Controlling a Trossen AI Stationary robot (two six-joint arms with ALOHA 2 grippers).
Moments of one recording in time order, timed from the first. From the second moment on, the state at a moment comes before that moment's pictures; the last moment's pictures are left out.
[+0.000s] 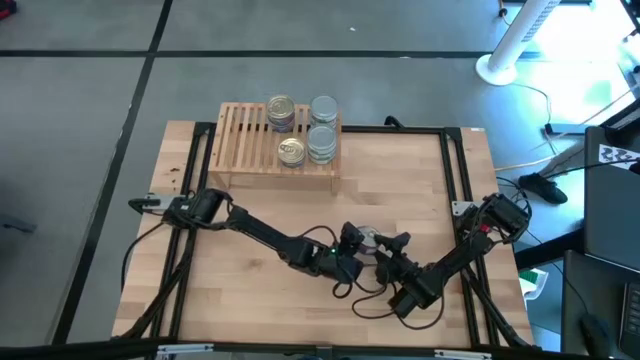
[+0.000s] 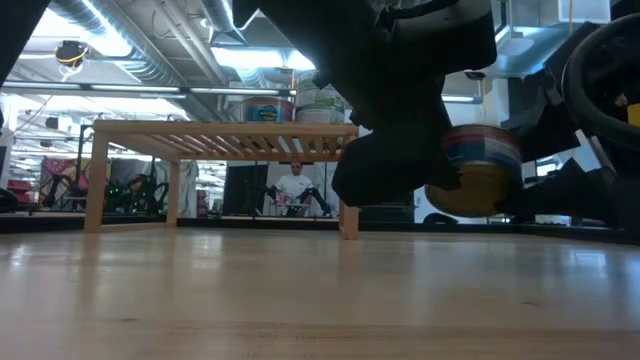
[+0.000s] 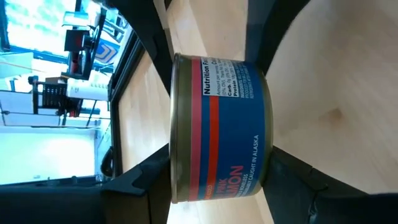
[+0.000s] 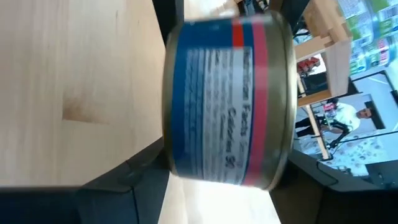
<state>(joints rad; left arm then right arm) -0.33 2.23 1.59 -0.13 -0.76 0.63 0.77 1.90 0.91 -0.66 1.17 0.65</state>
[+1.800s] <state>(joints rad) -0.34 1.69 1.59 -1.39 -1.29 -0.10 0.76 1.25 0.91 -0.99 0.85 0.64</state>
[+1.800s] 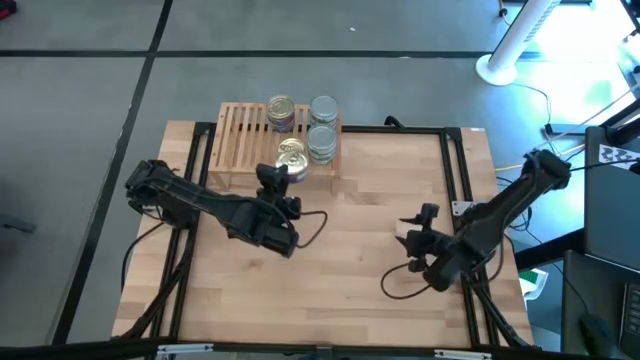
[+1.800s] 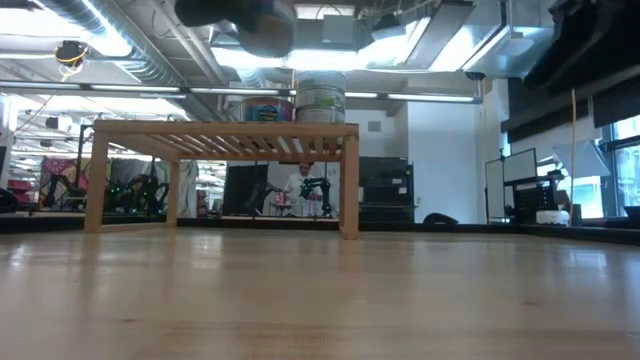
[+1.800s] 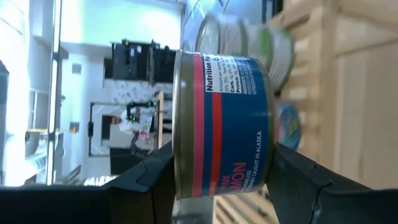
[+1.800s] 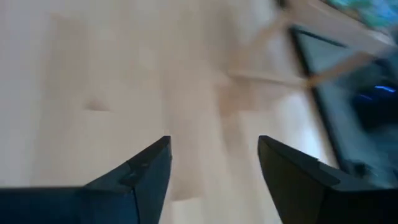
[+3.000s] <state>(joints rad) -0.06 1.69 1.48 -1.21 -1.21 0.11 0.11 0.69 0.73 -0.64 0.21 -0.09</state>
